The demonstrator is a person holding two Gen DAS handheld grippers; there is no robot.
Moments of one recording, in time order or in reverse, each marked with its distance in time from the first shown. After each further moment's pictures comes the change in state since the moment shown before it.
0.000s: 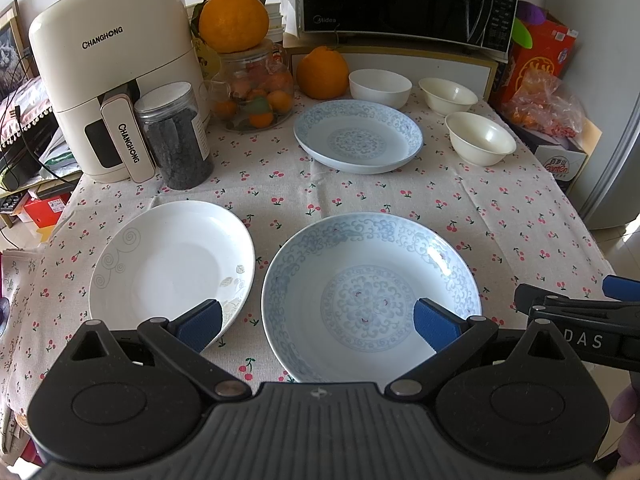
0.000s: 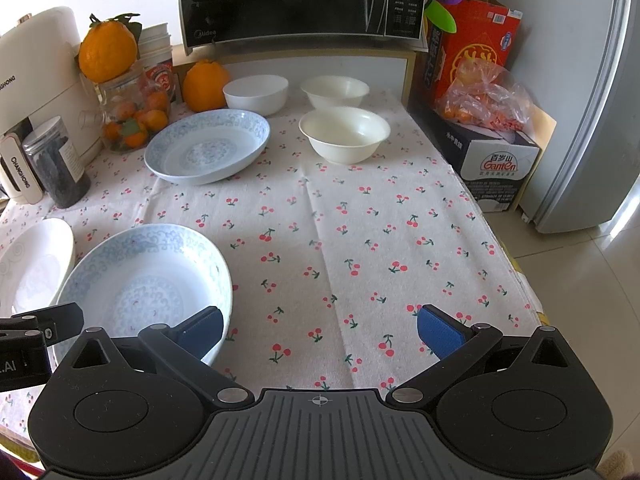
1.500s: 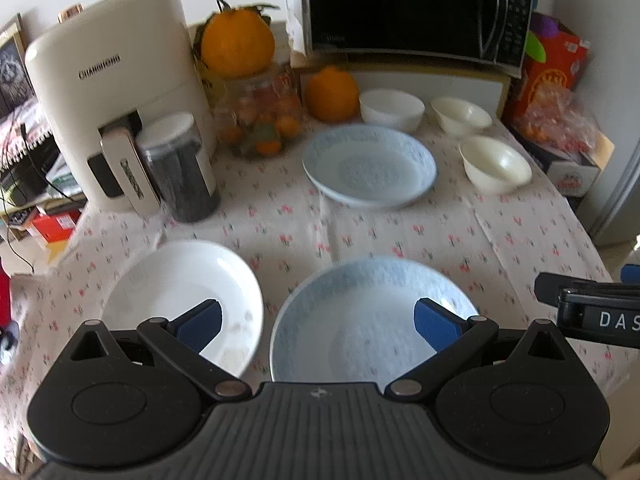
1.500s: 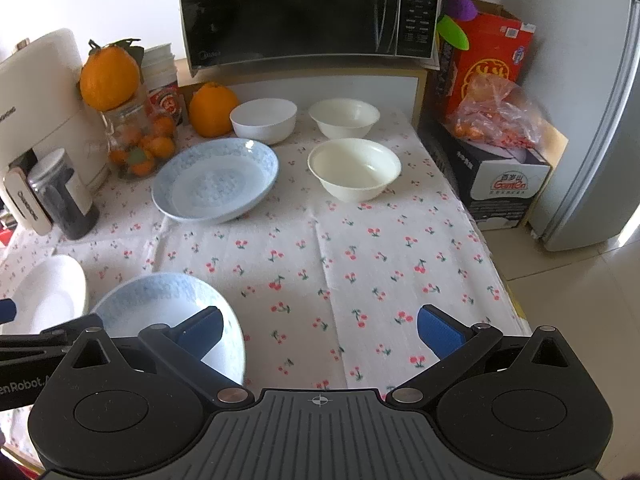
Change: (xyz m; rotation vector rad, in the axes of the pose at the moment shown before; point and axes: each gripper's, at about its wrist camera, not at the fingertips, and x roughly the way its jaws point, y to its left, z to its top) left arm 0.006 -0.002 0.032 0.002 -0.035 0.044; right arm -0.004 -0.003 0.055 0.002 0.016 0.044
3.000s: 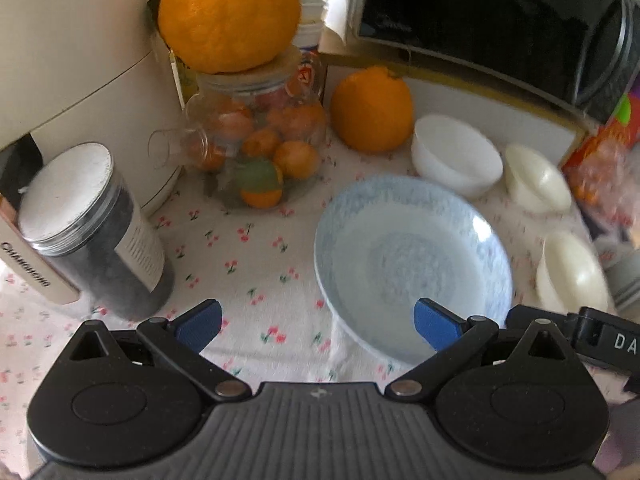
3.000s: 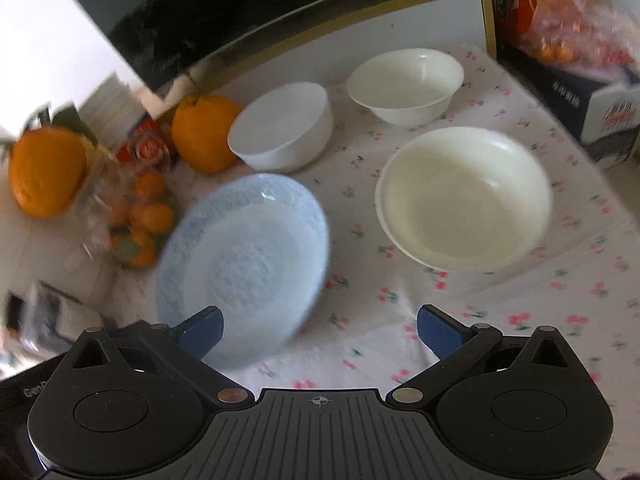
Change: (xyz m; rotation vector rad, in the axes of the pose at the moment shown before) left arm 0.143 0.032 0.111 -0.184 0.106 -0.072; right arm 0.175 -0.005 0.104 0.296 0.162 0.304
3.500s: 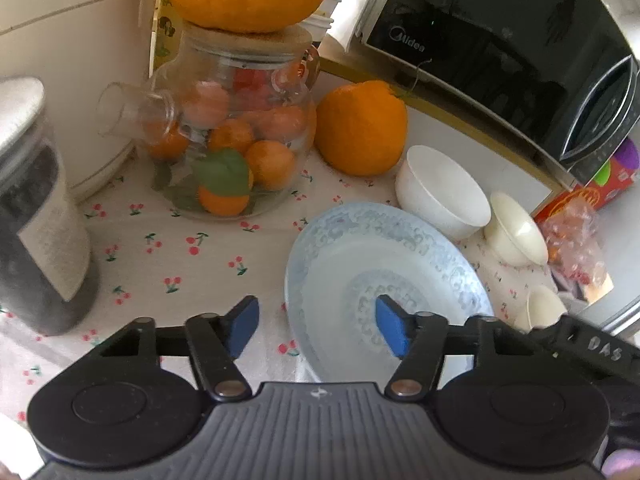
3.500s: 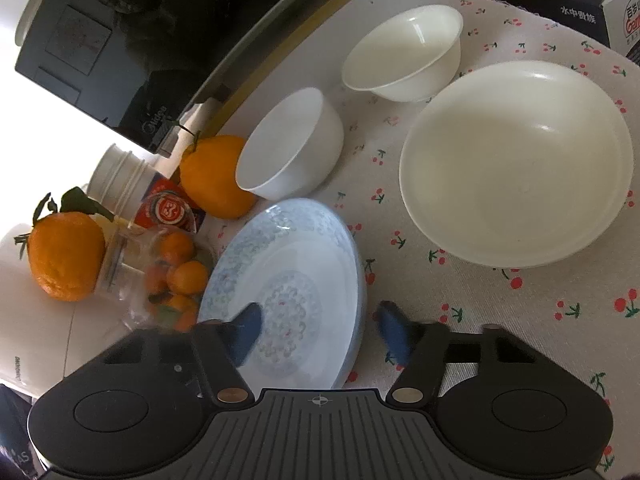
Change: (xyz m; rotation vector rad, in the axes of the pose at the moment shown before) left arm 0.046 0.015 -0.001 -0.132 -0.080 -0.206; right arm 0.043 -0.027 0.000 0.222 -0.059 0.209
